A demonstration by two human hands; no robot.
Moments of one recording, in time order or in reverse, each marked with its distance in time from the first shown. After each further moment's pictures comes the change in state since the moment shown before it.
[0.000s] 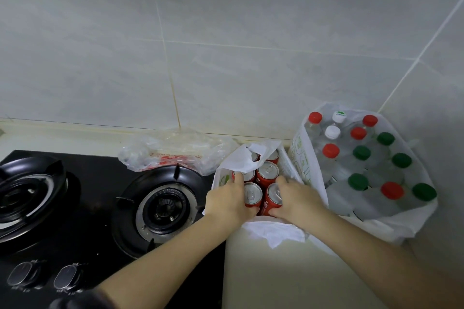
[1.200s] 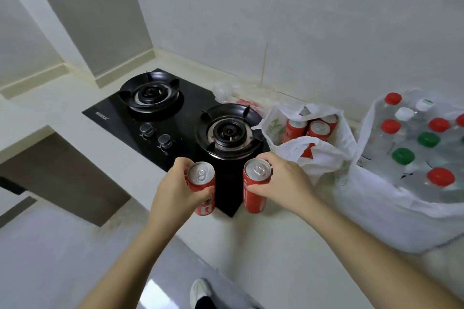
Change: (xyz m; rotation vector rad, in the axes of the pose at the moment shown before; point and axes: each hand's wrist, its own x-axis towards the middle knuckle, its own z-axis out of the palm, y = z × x) left_hand -0.273 -0.018 -0.001 -0.519 0.554 -0.604; right_hand -0.133 -0.049 0.007 0.499 -0.038 -0.523
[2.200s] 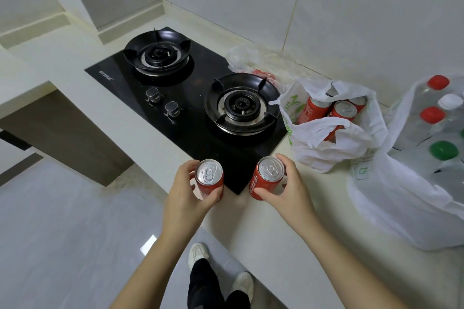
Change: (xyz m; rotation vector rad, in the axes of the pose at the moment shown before) left_hand -0.041 -0.057 0.050 -0.192 0.091 -0.069; right_hand -0.019 0.058 0.084 0.376 0.064 0.059
